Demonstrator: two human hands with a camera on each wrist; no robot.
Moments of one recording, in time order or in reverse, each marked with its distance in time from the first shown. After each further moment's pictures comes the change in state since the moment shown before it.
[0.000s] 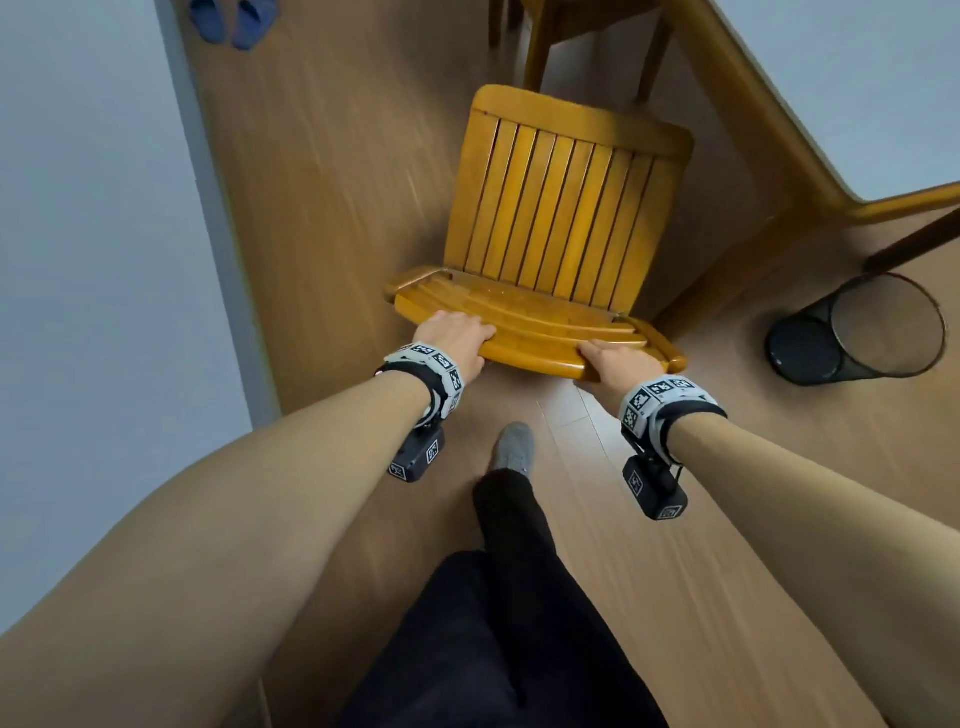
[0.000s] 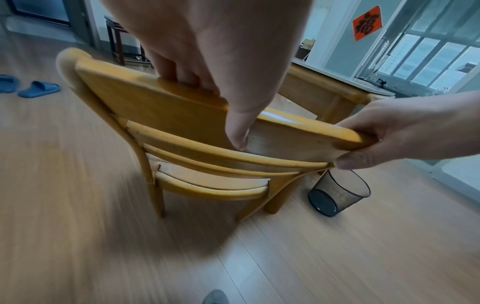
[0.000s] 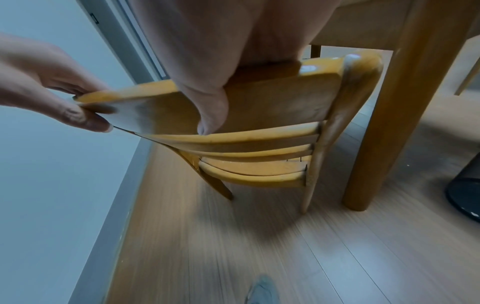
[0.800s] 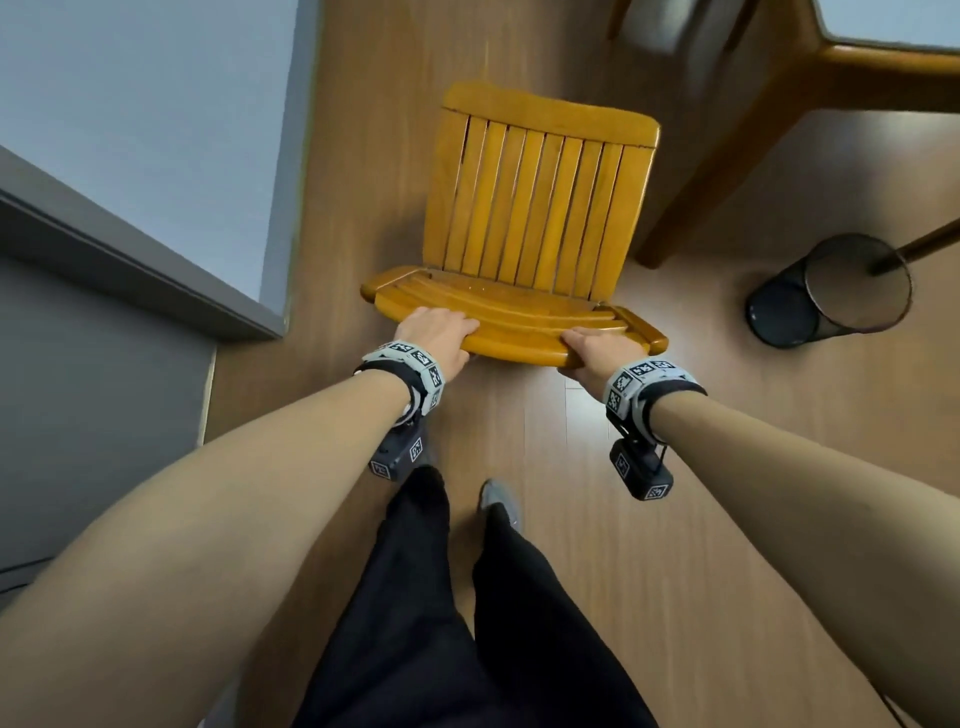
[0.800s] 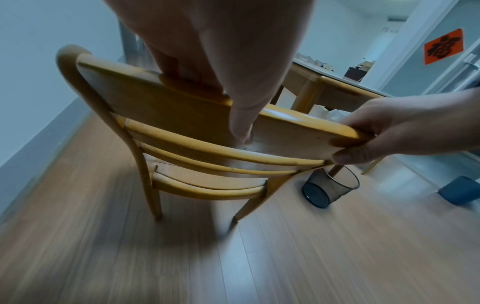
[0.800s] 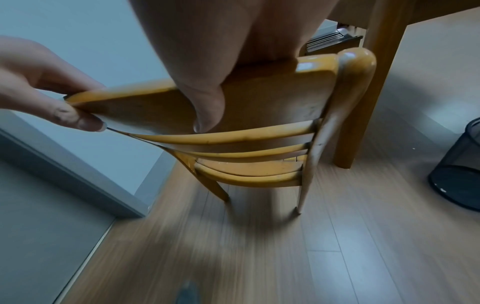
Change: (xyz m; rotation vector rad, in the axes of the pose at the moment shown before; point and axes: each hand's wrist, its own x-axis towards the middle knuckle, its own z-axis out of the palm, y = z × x) left_hand -0.298 0.360 0.125 -0.250 0.014 -0.323; right_hand -0.310 0.127 0.177 -0.228 -0.073 -0.362
